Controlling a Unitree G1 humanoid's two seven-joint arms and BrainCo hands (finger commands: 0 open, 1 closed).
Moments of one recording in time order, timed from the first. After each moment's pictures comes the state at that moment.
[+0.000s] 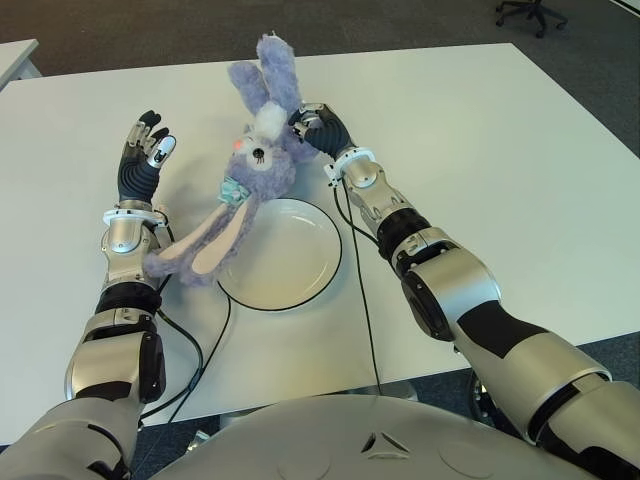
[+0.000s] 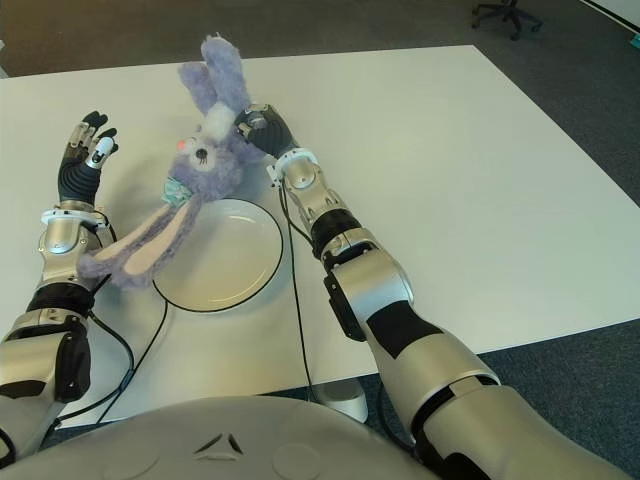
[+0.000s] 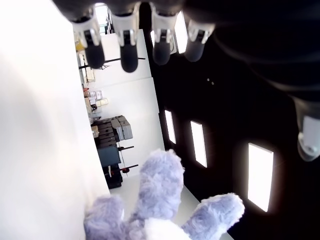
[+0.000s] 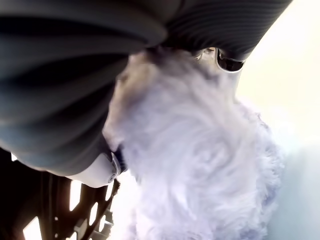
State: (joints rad) left arm -0.39 0.37 0.26 0.90 -0.16 -0.59 -0.16; right arm -0.99 0.09 0.21 1.19 -0.11 -0.26 -0.04
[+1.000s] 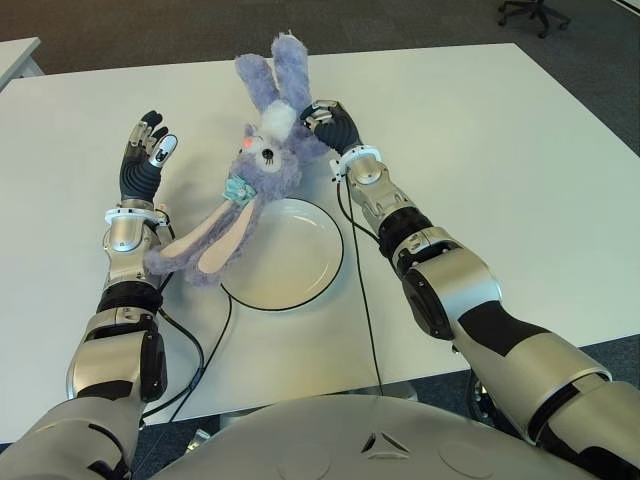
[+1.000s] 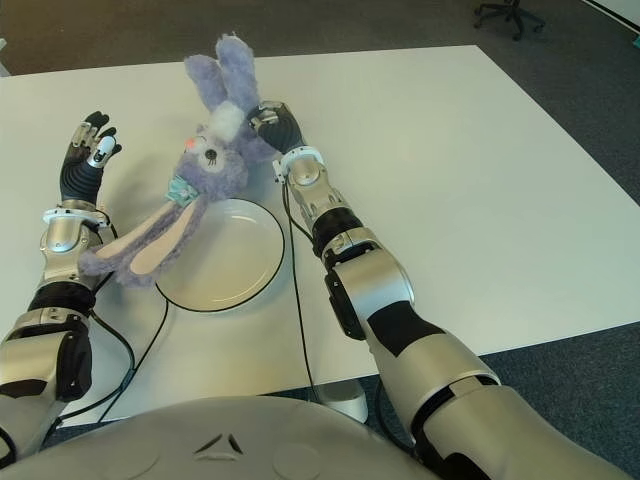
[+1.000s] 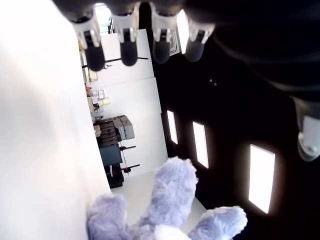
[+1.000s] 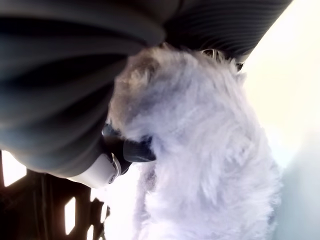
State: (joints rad) left arm -0.40 0.37 0.27 0.89 -0.16 -0.58 -0.17; right arm -0.99 0.09 0.13 1.17 -0.06 -0.22 -0.11
